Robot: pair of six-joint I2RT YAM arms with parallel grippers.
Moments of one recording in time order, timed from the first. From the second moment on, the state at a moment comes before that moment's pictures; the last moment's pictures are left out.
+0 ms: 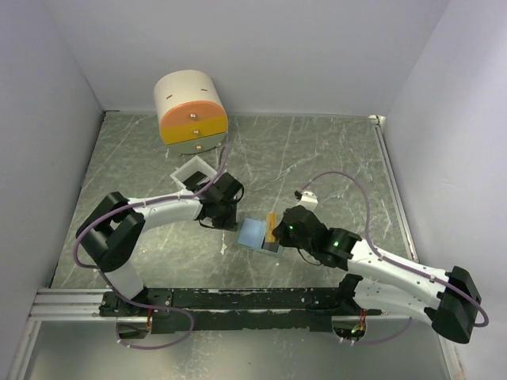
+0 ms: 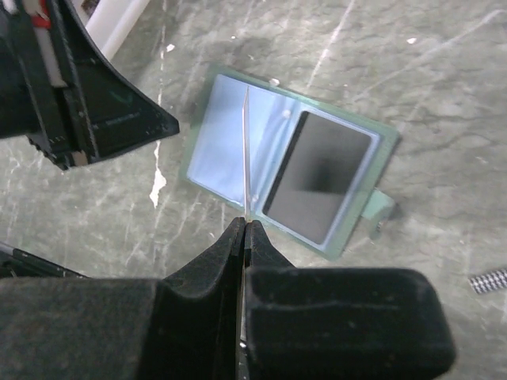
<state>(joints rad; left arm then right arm) -0.81 1.69 1.02 -0.41 0.00 -0.72 0.95 0.90 0.58 -0.41 0.34 0.88</state>
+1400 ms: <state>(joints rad) -0.80 1.63 0.81 -0.18 0.14 -0.75 0.65 1.08 0.33 0.11 -0.10 0.92</state>
